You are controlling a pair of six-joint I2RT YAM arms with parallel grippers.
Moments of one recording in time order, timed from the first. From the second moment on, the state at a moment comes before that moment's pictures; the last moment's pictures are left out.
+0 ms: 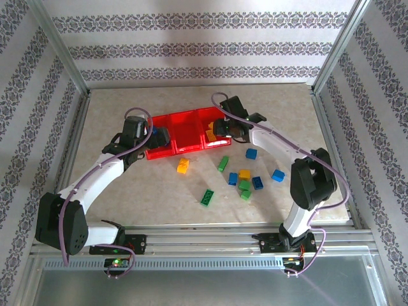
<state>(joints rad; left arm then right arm) -0.28 1.30 0.90 -0.31 -0.04 -0.52 0.50 1.73 1.37 -0.56 0.06 0.48</state>
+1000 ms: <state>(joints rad) -0.32 1.32 0.88 -0.33 -0.03 -0.52 0.40 1.48 1.00 -0.63 0.17 0.63</state>
